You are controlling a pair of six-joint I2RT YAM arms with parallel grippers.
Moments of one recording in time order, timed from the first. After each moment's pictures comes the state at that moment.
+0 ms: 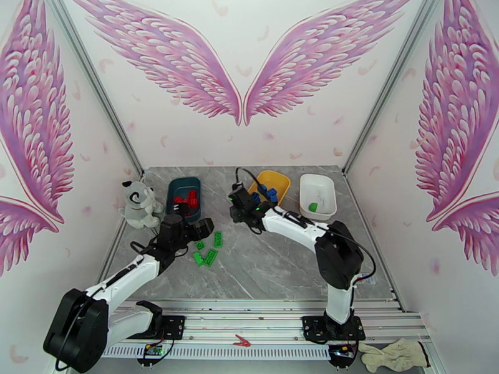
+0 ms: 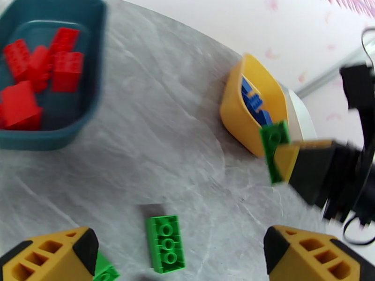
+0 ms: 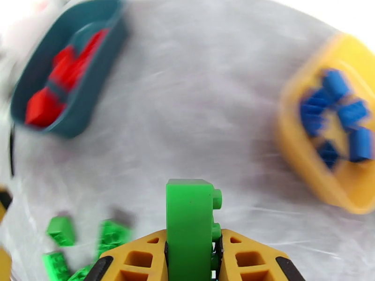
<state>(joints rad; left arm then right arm) -0.43 1.22 0.57 0.12 0.13 -0.61 0.68 1.85 1.43 -0.42 0.26 0.41</state>
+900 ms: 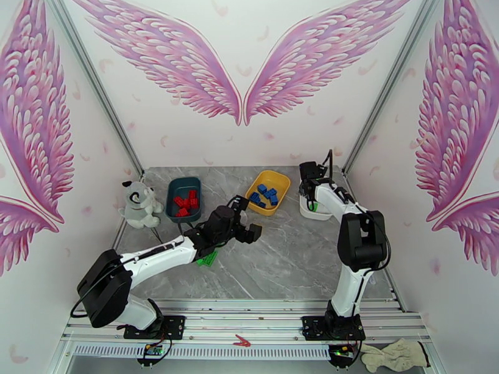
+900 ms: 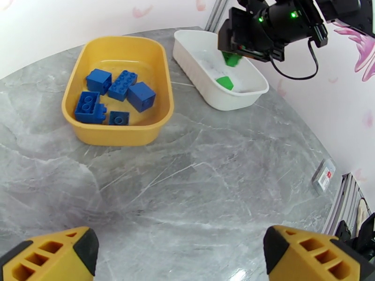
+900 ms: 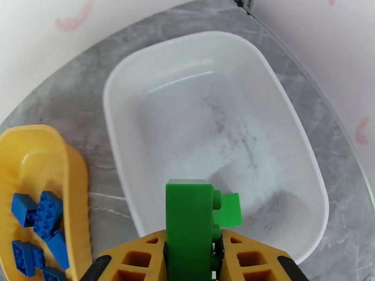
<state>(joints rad) -0.79 1.47 0.92 0.06 0.01 -0.32 0.10 1.95 1.54 -0.58 0.42 0.54</state>
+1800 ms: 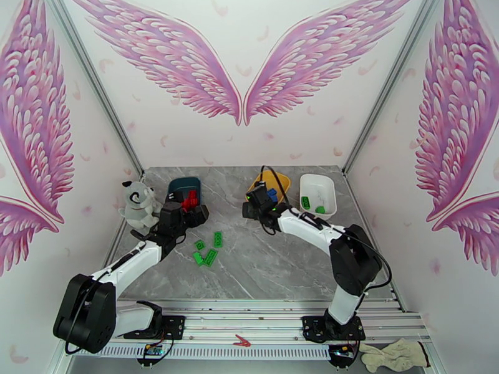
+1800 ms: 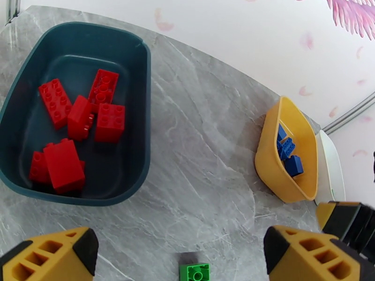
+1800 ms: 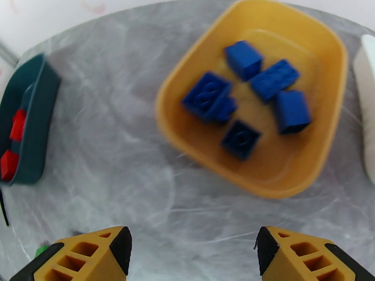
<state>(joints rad) -0.28 1.29 0.67 0.09 0.02 -0.58 0.70 1.80 1.30 -0.35 0.29 0.52</state>
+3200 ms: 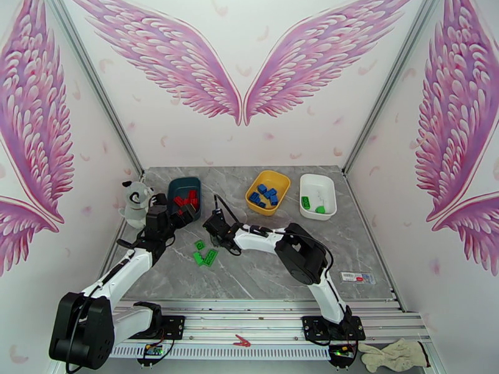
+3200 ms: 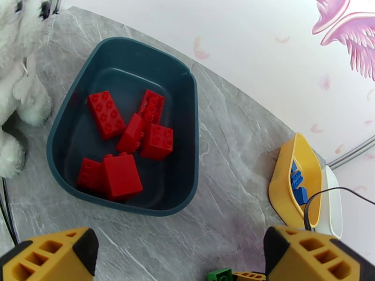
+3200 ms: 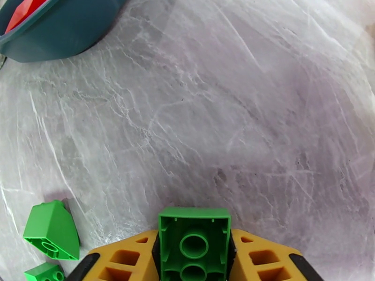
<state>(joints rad) -0.15 1.19 0.61 0.10 0.02 -0.62 0.95 2.17 1.51 -0.35 0.29 0.58</state>
